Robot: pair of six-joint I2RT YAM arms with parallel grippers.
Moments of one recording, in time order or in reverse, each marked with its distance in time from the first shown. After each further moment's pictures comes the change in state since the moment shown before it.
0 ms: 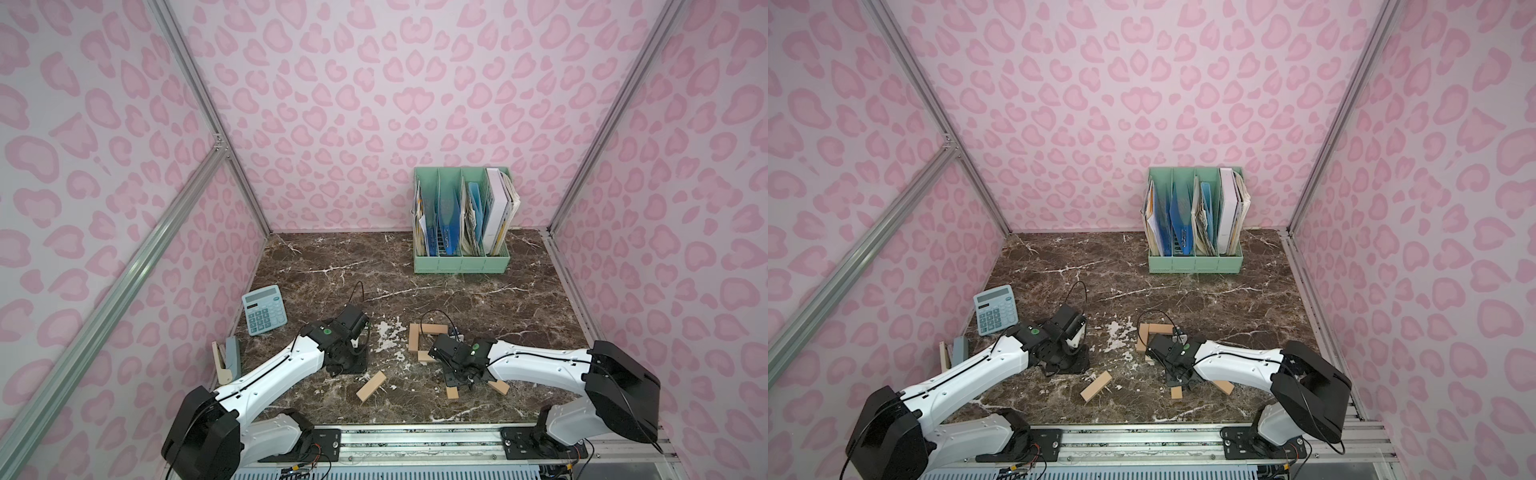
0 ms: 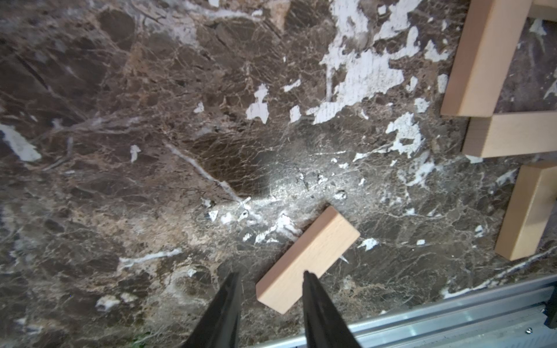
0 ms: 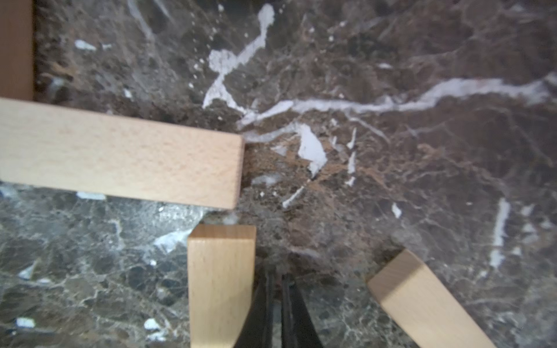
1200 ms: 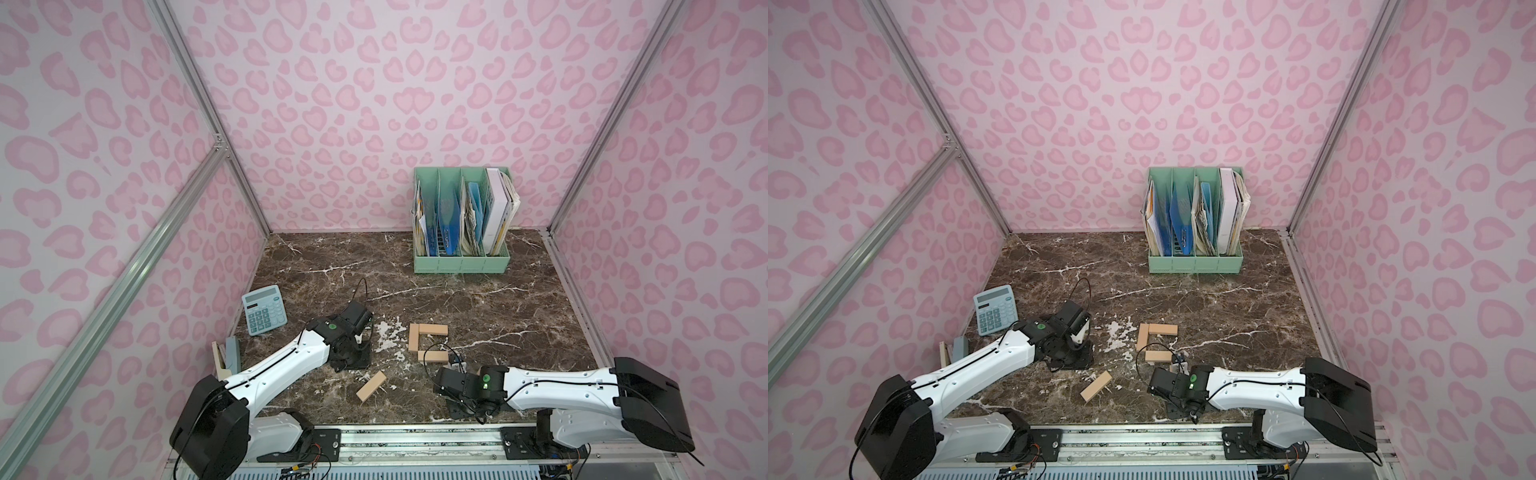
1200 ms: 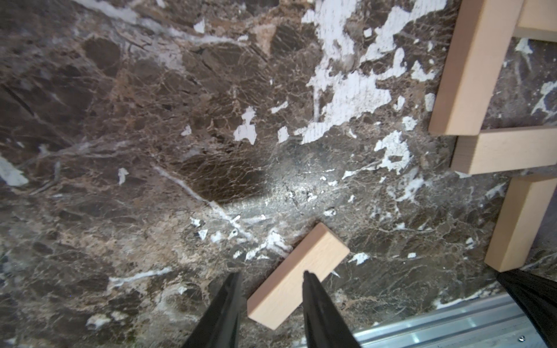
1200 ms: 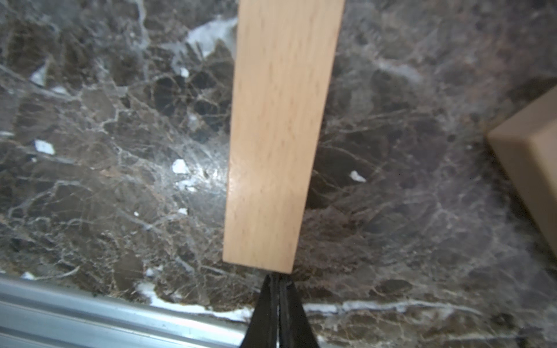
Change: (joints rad) left arm 0.002 0.056 0.029 0.033 0.004 0.003; right arm 0.239 -0.117 -0.134 0.028 -0.144 0.209
